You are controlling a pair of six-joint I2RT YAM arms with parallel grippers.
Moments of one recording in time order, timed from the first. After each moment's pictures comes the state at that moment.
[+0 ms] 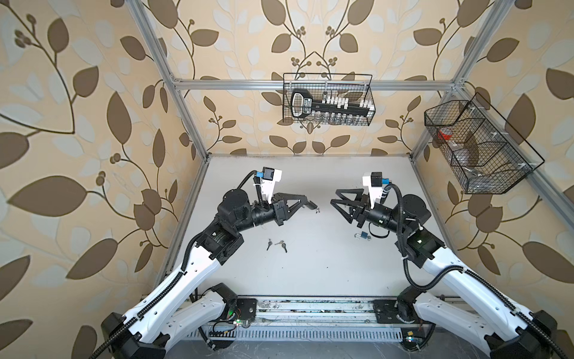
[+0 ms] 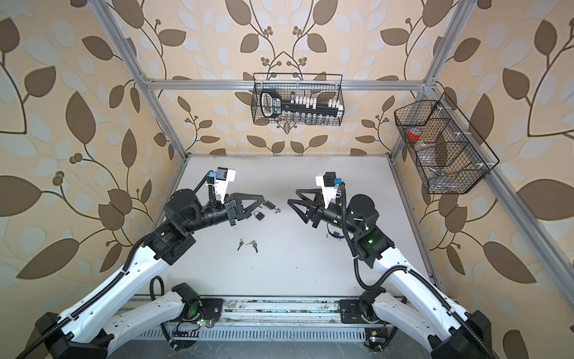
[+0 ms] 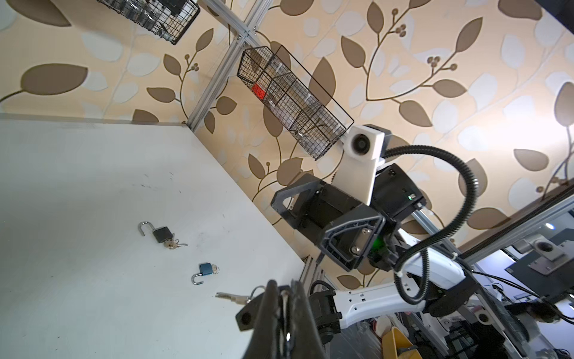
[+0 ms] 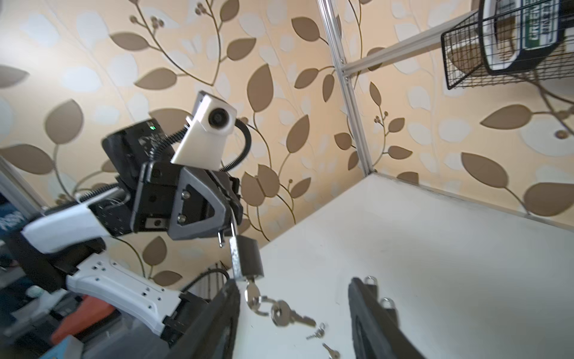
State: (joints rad) left arm -0.57 0.90 0.90 0.04 0.60 -0.71; right arm 0.53 0.95 0.74 0.35 -0.56 0.48
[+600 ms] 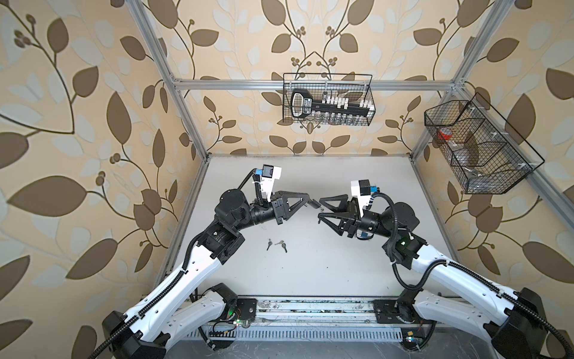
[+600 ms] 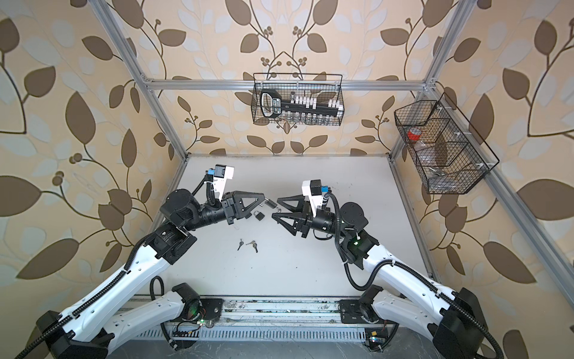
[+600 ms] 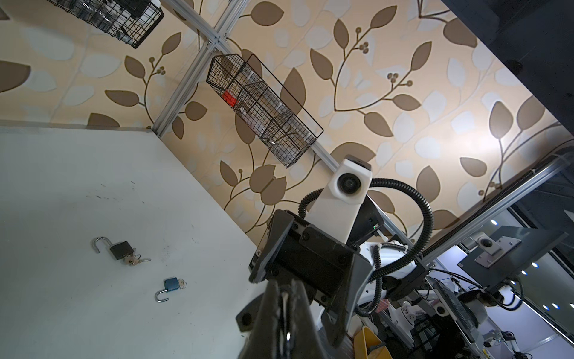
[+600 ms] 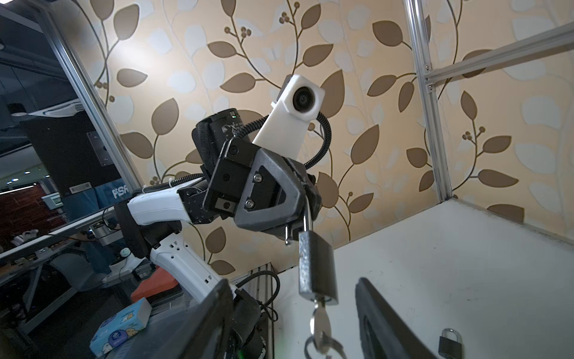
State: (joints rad) left arm -0.57 0.91 0.89 0.14 0.65 -0.81; right arm 0.69 1.02 0.72 0.55 -0.58 0.44
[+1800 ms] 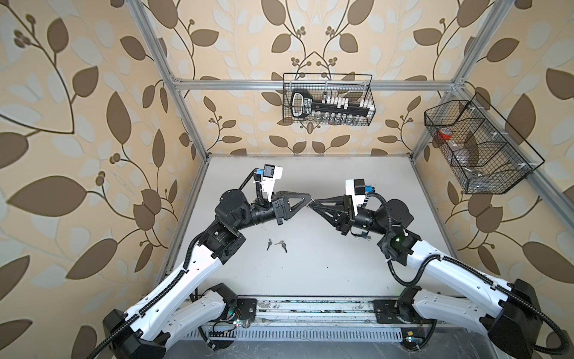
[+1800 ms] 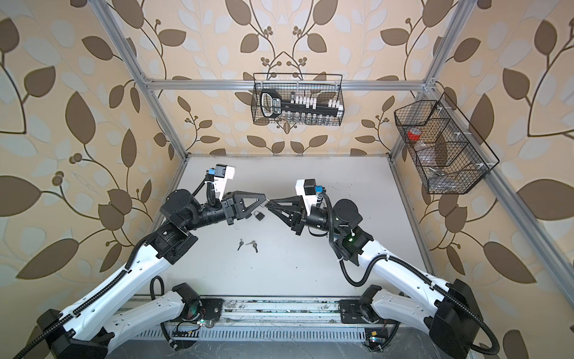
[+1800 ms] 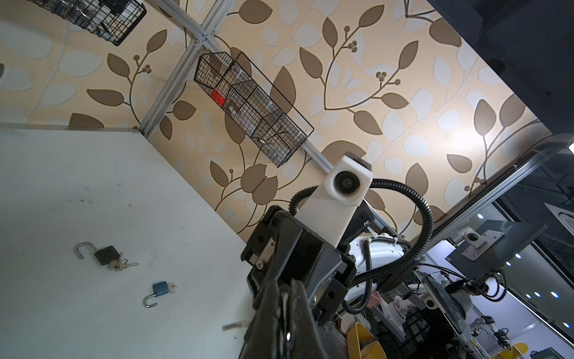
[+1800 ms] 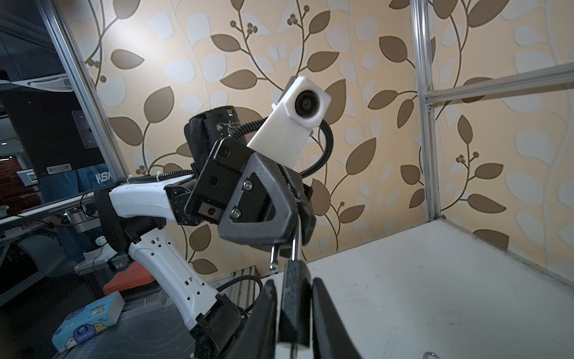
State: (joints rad) left arm -0.58 0.91 0.89 0.17 0.67 -0.82; right arm 0.72 1.08 0.75 0.59 -0.57 0.37
